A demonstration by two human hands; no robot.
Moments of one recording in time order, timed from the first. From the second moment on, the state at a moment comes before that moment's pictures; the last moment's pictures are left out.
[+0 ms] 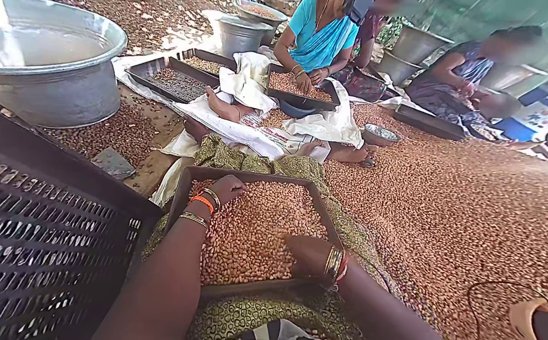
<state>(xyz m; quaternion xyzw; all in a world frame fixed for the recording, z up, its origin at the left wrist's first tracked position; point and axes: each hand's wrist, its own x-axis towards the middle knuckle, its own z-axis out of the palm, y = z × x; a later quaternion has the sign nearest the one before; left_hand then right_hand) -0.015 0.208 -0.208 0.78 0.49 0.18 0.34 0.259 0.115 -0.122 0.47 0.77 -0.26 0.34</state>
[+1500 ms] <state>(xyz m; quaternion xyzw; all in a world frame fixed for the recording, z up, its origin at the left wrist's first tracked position) -0.016 0.209 -0.210 0.79 0.49 0.20 0.32 0.242 0.158 -0.173 0.32 0.92 -0.21 0.06</state>
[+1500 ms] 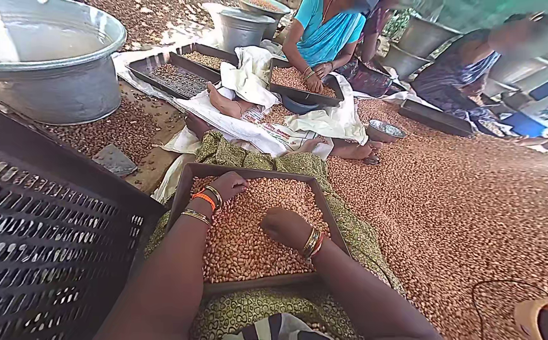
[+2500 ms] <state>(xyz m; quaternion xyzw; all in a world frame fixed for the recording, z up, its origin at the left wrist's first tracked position) -0.015 0.210 -0.213 0.79 0.48 0.20 0.31 0.256 0.152 -0.150 0.33 0.92 -0.19 -0.11</state>
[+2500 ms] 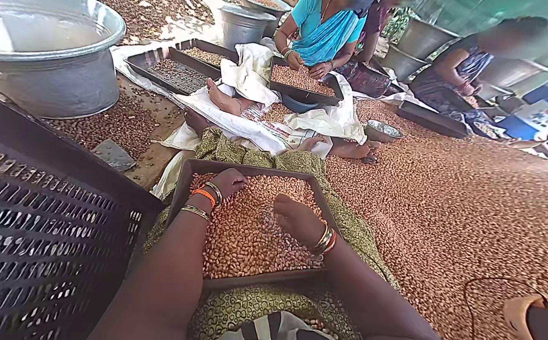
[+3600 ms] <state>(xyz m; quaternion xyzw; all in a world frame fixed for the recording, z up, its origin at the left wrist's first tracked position) -0.021 0.206 -0.197 0.77 0.49 0.21 0.36 0.221 0.144 -0.152 0.46 0.81 -0.32 0.15</state>
